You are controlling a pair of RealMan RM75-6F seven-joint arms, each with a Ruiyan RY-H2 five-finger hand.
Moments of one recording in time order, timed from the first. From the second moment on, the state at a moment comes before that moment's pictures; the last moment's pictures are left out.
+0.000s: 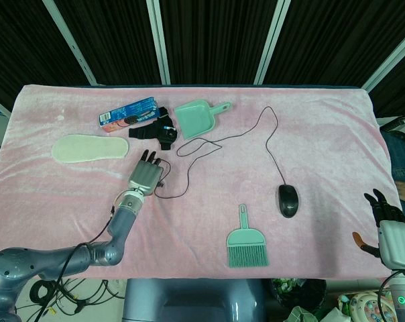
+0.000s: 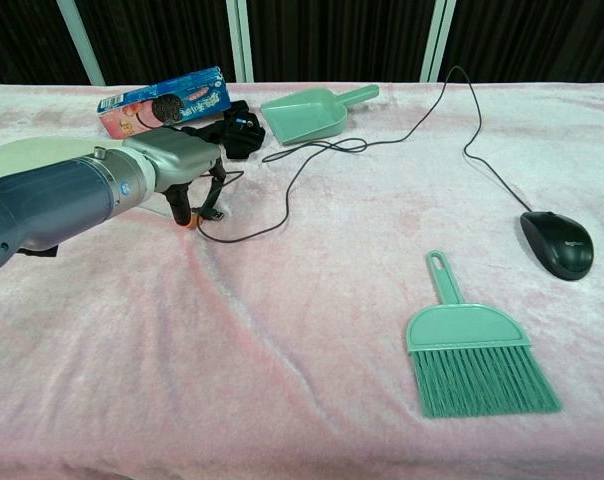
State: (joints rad) left arm -1.00 -1.78 -0.16 -1.17 0.66 0.91 0.83; right arm 0.08 -1.09 0.08 -1.66 -1.38 1.39 -0.02
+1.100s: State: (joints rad) left arm -0.88 -1.45 -0.17 -1.43 1.00 0.78 0.21; right arm 0.08 -1.09 0.08 -1.67 -1.37 1.39 -0.02
